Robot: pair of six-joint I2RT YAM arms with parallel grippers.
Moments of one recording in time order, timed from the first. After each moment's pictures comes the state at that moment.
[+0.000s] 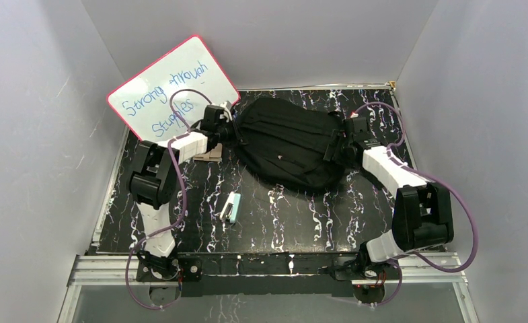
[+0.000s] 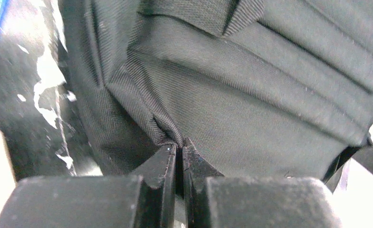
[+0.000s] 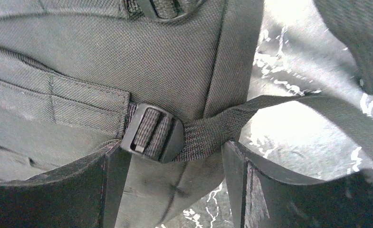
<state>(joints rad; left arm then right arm) -0.34 1.98 1.28 -0.03 0.32 -0.58 0.21 1.46 0.95 -0.44 0.03 0.47</state>
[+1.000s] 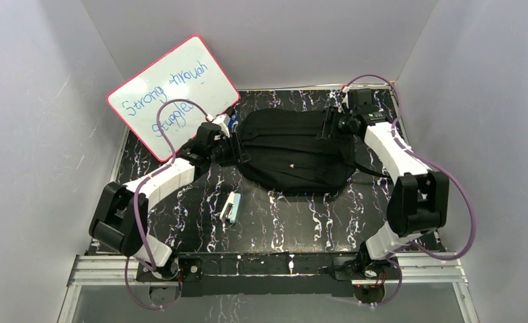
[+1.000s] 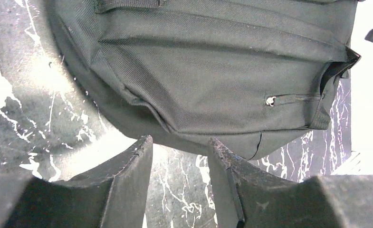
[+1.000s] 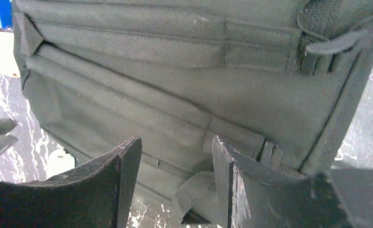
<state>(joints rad) -0.47 1.51 0.93 -0.07 0.21 -0.57 0.18 1.55 1.30 -0.62 -0.26 0.32</state>
